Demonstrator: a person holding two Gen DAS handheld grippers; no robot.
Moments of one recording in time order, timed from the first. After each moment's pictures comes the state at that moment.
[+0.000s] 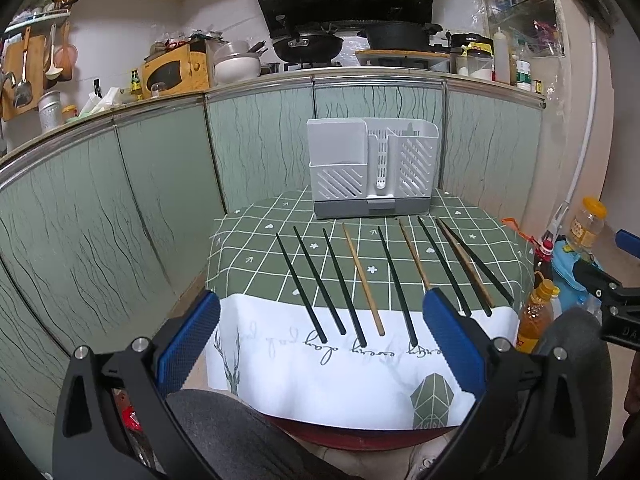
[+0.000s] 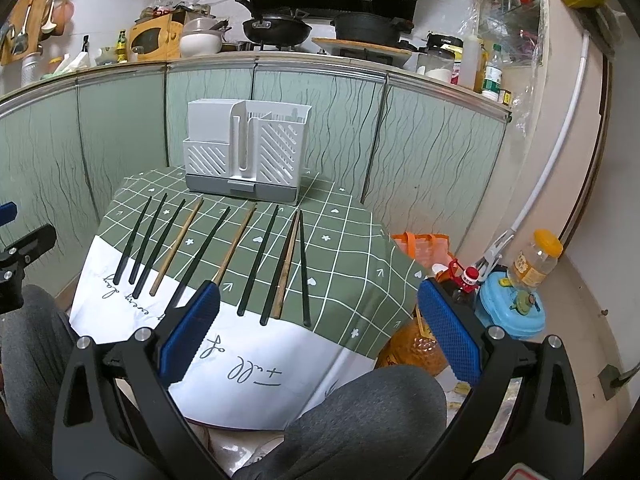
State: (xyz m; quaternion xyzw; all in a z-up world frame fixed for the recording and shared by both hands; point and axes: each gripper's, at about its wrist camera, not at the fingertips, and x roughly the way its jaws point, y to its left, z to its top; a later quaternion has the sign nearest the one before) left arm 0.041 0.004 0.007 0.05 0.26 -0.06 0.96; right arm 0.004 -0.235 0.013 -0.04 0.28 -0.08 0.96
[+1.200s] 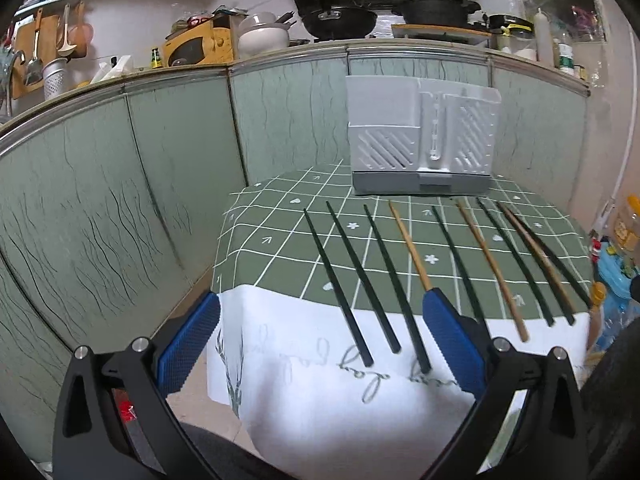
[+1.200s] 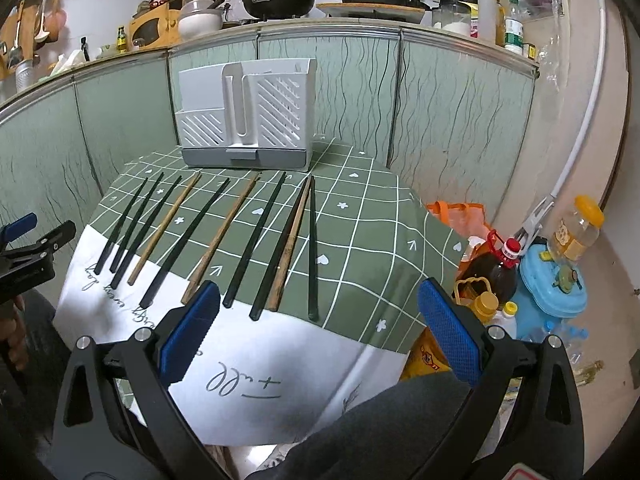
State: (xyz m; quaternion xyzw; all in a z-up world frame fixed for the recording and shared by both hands) left arm 0.117 0.016 -0.063 0.05 0.28 0.00 0.96; right arm 0.060 -0.266 -0.051 0.00 0.32 -0.04 0.95
